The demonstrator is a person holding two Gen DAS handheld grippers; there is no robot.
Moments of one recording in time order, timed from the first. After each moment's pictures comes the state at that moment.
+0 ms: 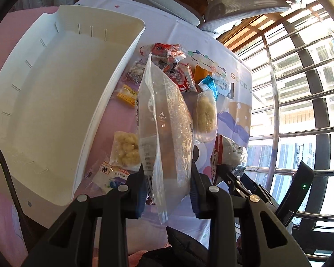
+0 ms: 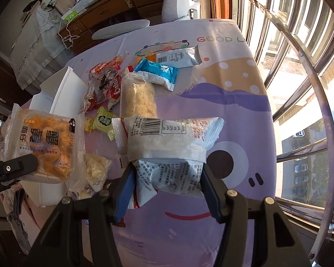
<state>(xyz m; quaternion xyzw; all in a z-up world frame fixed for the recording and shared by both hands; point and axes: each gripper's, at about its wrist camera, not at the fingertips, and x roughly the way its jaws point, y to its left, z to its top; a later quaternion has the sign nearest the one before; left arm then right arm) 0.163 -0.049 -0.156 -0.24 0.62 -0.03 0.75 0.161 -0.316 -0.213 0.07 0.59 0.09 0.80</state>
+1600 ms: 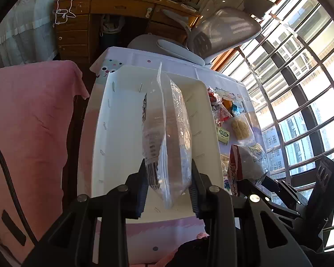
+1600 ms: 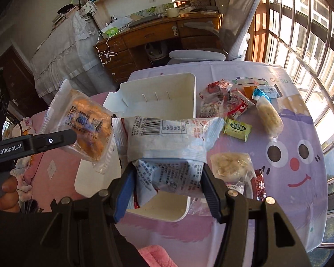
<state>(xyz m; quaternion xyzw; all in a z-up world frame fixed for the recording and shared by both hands) 0.122 0.197 -0.111 -0.13 0.54 -0.13 0.82 0.070 -0.064 -0.128 0.06 0.49 0.12 0.86</state>
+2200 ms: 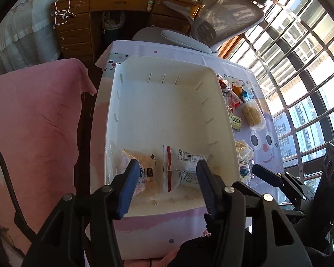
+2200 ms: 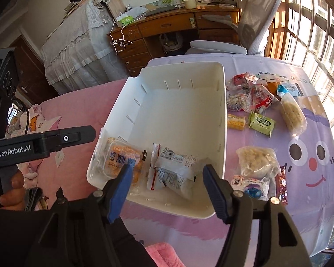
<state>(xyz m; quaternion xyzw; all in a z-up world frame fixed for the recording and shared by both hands) 0.116 0.193 -0.120 -0.09 0.56 -0.12 0.81 0.066 -0.031 -0.140 0.06 0.51 0.15 0.85</state>
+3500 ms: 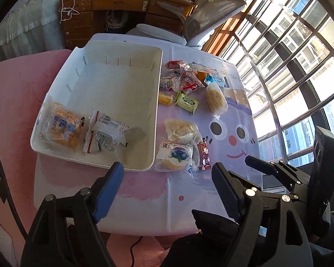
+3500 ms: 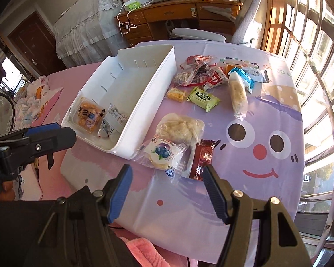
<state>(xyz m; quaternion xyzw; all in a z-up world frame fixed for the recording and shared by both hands) 0.033 0.019 -0.108 -0.12 0.55 -0.07 0.82 0.038 -0.199 -0.145 -0.01 0.54 0.21 0.82</state>
